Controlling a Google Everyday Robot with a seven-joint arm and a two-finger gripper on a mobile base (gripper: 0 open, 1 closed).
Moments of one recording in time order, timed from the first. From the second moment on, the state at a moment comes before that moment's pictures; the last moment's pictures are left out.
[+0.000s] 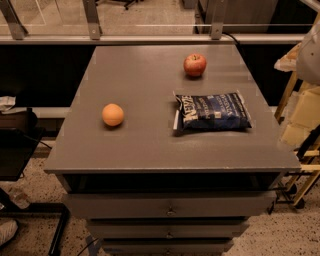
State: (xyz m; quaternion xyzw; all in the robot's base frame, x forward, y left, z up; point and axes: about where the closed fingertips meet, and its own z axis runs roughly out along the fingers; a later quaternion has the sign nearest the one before) arm 0.438 -0.216 0.977 -0.60 0.78 -0.04 0.16
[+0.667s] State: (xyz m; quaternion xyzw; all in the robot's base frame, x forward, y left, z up) arm 0.460 -0.180 0.974 -0.63 0.76 -0.01 0.19
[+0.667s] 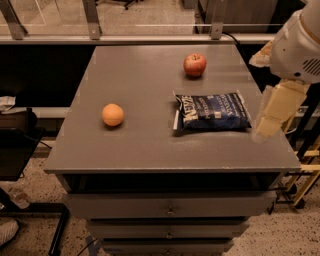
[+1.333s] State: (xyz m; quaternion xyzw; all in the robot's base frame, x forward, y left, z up) arm 0.487 -0.125 0.970 -0.64 0.73 0.03 0.23
